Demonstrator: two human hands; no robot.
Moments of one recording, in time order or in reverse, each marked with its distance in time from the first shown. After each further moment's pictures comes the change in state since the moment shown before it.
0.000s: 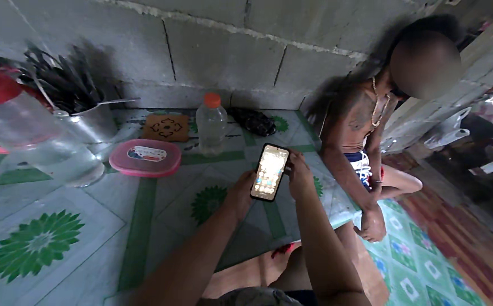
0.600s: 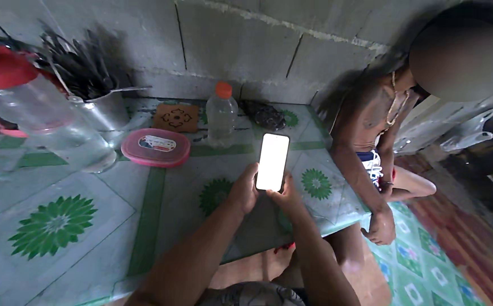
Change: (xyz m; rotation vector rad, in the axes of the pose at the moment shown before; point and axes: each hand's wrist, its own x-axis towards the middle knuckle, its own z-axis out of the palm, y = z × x) left_hand 0.001 0.009 0.002 -0.127 0.077 -0.015; right_hand -0.043 0.049 0.009 -0.414 -0.248 0.060
